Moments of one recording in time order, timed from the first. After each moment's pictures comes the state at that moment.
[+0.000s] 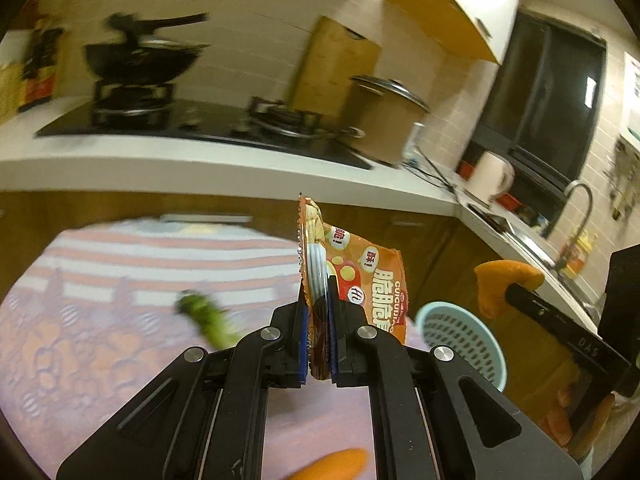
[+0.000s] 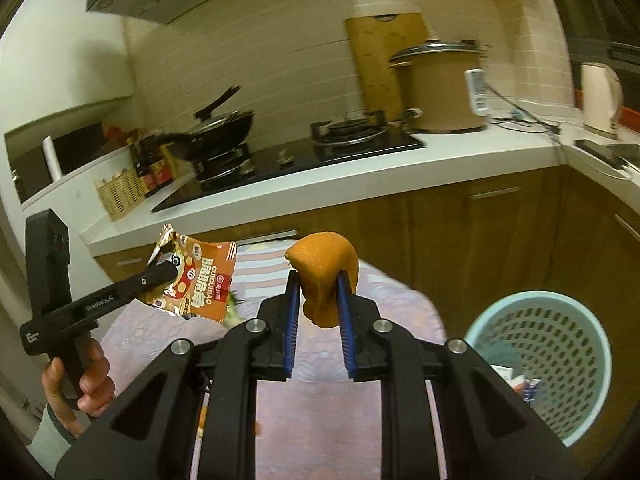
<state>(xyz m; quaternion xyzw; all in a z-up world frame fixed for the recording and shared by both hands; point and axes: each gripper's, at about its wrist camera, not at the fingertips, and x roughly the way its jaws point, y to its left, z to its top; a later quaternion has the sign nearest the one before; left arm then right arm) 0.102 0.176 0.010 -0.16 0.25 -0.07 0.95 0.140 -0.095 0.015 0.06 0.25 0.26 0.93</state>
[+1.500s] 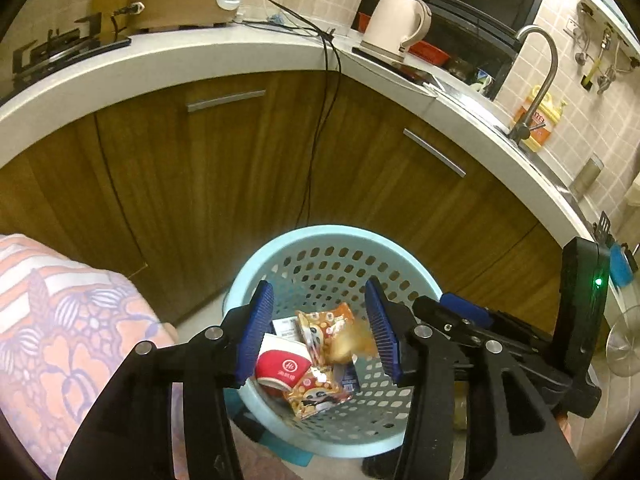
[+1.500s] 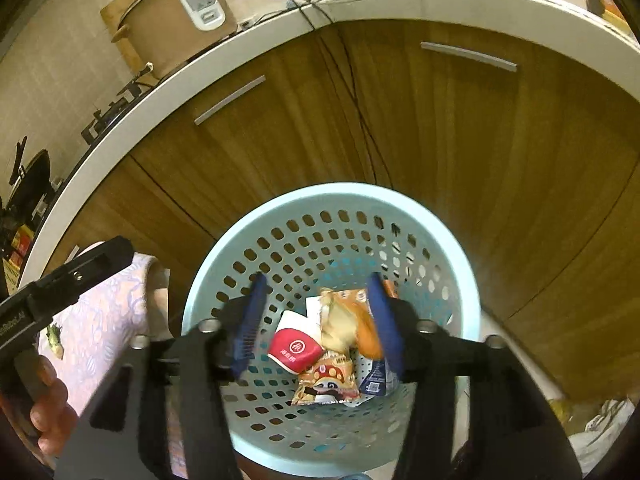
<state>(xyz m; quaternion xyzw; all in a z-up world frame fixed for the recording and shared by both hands) 0.272 -0.109 -0.065 -0.05 0.42 -0.24 0.88 0.236 -0.314 -0.119 0.19 0.40 0.03 0.90</state>
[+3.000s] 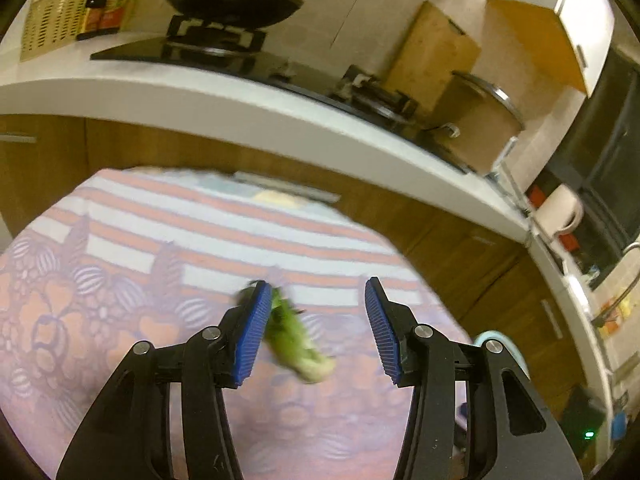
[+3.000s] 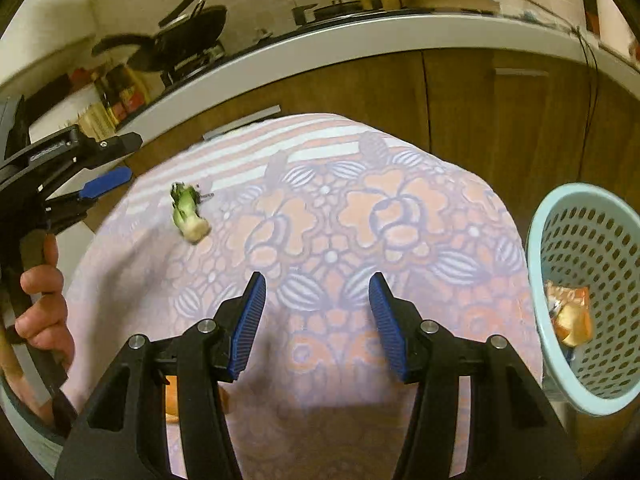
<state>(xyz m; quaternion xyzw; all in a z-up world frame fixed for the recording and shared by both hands) 0.145 0.240 -0.041 -0.24 0.32 0.06 0.92 0.174 -0.008 -0.110 0.02 0.39 0.25 0.89</state>
